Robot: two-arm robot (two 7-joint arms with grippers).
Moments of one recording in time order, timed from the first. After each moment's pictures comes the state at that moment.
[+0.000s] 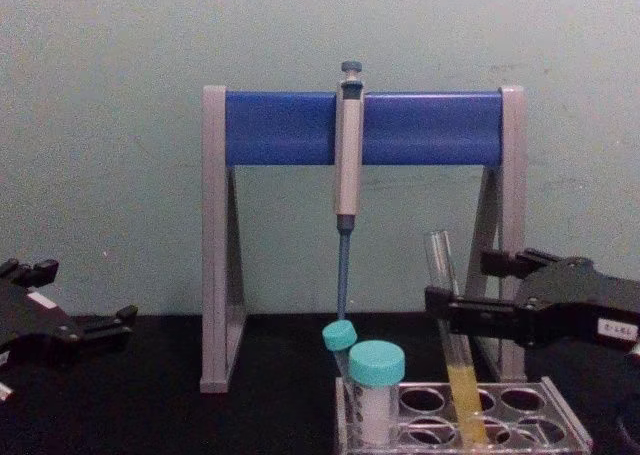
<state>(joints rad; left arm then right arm) -0.20 0.60 0.45 -1.41 -0.25 -0.12 0.03 0.30 0.48 -0.46 -1.42 0.43 -0.04 0.51</state>
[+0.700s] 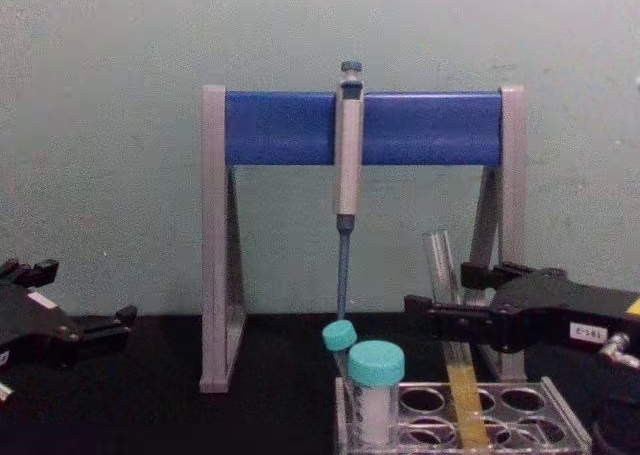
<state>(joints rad) -0.20 0.60 0.45 -1.41 -0.25 -0.12 0.03 0.34 0.44 -0.46 -1.37 0.42 0.02 0.54</state>
